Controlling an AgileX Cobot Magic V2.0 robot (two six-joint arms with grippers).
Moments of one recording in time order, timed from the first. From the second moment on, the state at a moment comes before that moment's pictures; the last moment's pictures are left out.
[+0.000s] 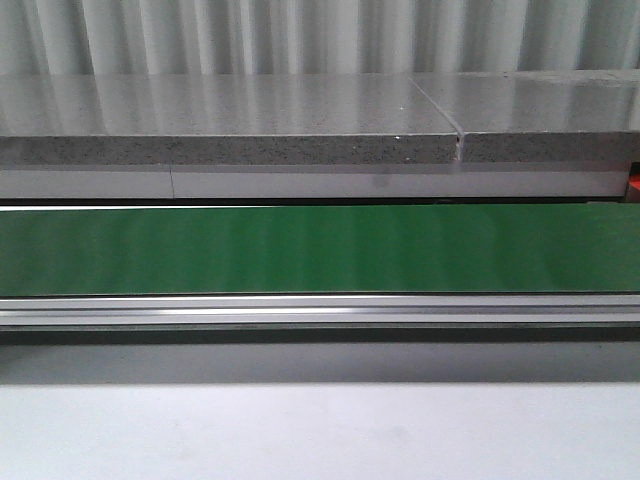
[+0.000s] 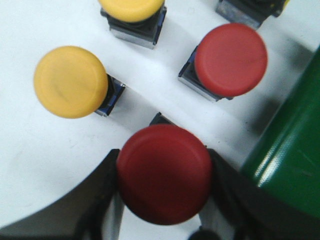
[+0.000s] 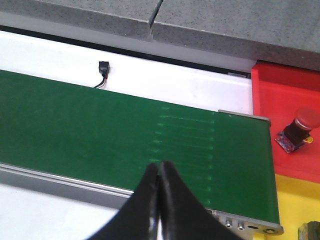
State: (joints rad) left arm 0.36 1.58 -1.00 0.01 0.69 -0.21; right arm 0.05 0.55 -0.56 0.12 0.53 -0.14
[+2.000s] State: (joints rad) left arm 0.03 1.52 -1.07 -0.01 0.76 -0.03; right arm 0.05 0.55 -0.56 0.12 0.53 -0.14
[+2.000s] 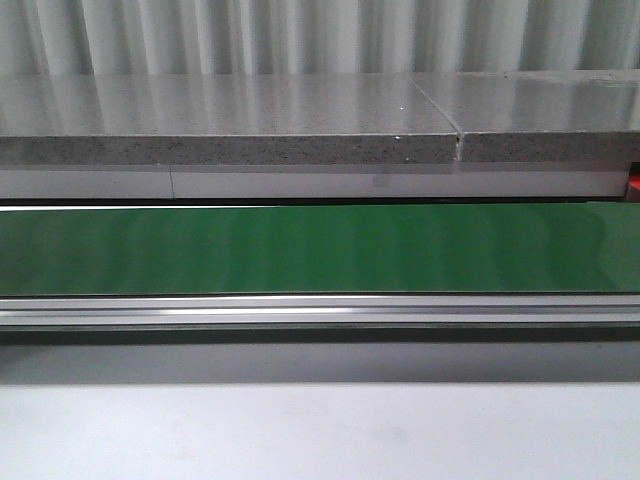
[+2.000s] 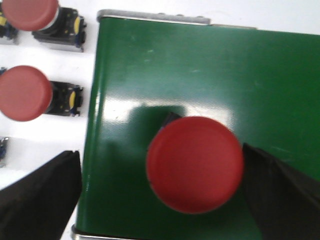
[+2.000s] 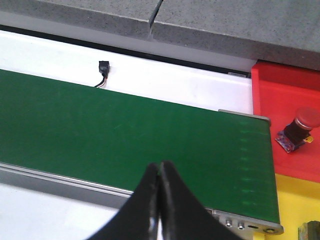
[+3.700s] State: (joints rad) left arm 0.50 1.71 -1.12 0.00 0.75 -0.11; right arm 0.05 0.55 -0.56 0.12 0.53 -0.14
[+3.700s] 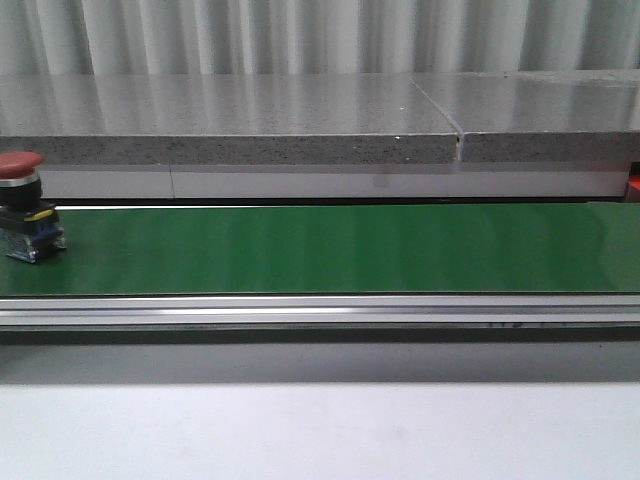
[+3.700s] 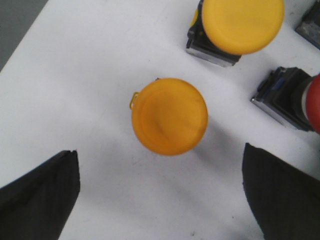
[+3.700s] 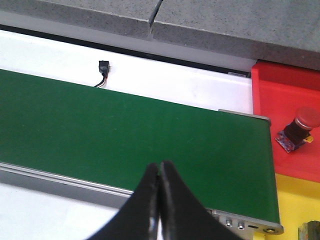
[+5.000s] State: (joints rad) left arm 0.39 1.51 -1.19 0.01 0.87 -0.10; right arm 0.05 0.55 -0.56 0.12 0.53 -0.14
